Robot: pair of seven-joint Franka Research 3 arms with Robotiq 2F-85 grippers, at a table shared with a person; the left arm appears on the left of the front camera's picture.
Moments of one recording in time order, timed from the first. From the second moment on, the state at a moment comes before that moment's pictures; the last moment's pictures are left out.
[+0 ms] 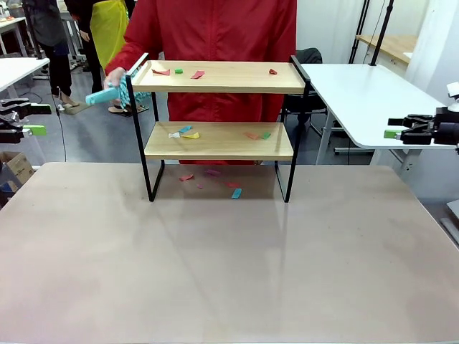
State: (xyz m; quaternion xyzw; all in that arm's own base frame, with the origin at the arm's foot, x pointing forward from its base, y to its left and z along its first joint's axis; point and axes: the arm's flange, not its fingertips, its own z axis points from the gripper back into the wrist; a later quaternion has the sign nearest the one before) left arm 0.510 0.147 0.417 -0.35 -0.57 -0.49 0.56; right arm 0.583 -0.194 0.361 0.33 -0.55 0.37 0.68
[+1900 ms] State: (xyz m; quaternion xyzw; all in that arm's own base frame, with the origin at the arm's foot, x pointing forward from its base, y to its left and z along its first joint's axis) left arm 0.509 0.149 0.430 -0.34 -0.58 -0.50 0.55; right arm 0.583 -0.194 0.361 0.33 -0.55 0.36 0.68
